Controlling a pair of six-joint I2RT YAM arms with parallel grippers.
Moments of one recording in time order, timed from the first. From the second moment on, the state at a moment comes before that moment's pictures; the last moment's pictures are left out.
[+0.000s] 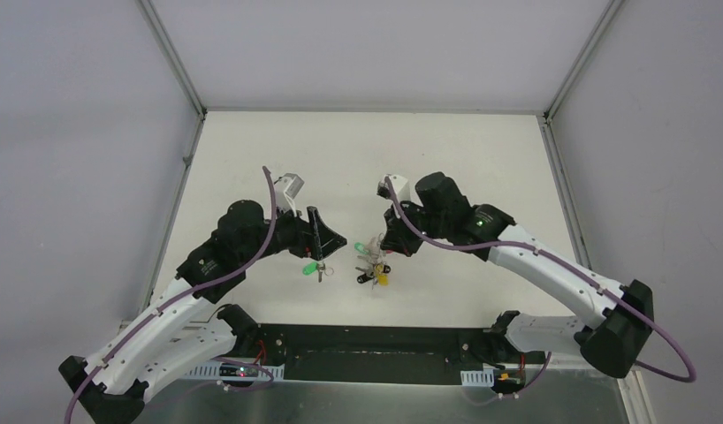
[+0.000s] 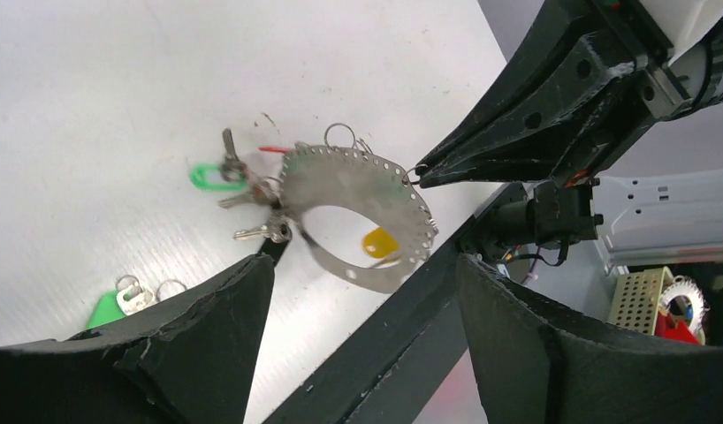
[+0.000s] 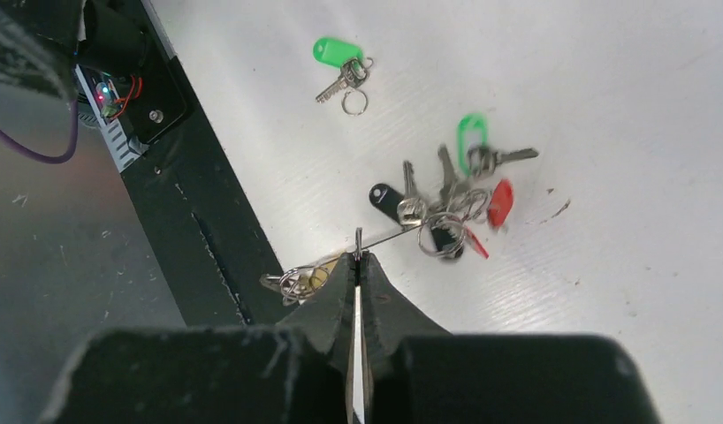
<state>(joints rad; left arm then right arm) -0.68 0.69 0.75 -0.33 0.23 -0.65 0.84 1.24 1.08 -0.61 -0.36 0.07</state>
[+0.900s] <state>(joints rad) -0.68 0.65 0.70 -0.01 0.62 -0.12 0.84 1.05 0.95 -0.24 -0.74 -0.08</state>
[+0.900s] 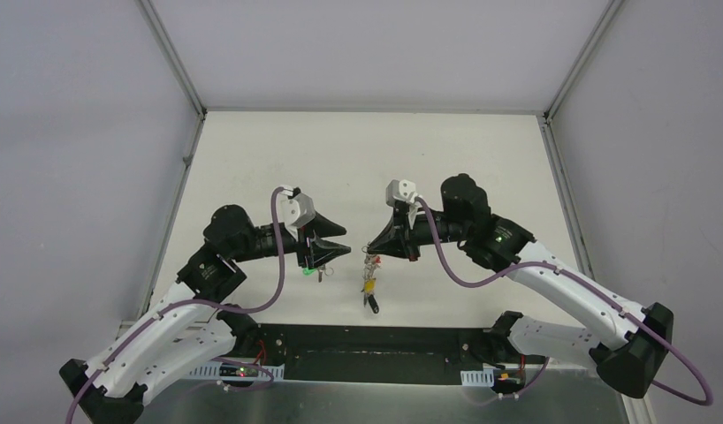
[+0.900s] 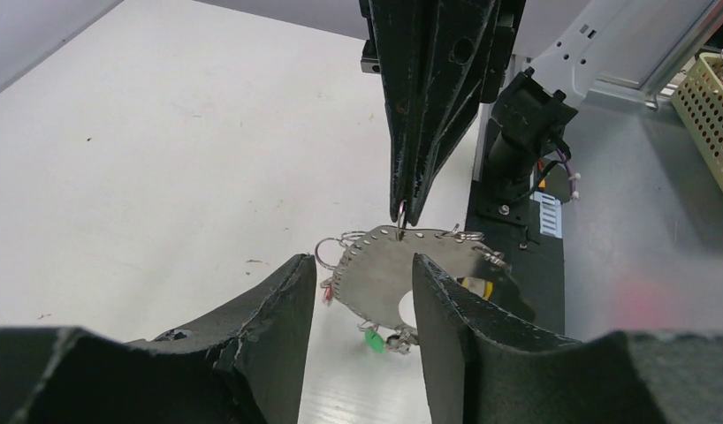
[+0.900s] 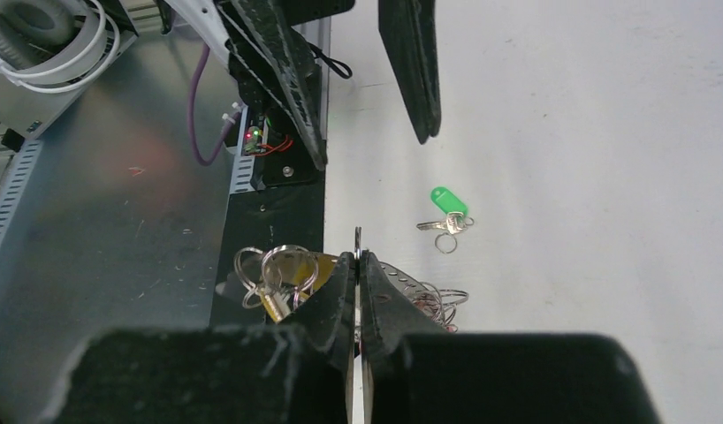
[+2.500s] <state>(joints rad) -0.76 0.57 0.66 -0.15 0.29 -0.32 0.84 1.81 1.34 -0.36 -0.40 0.00</state>
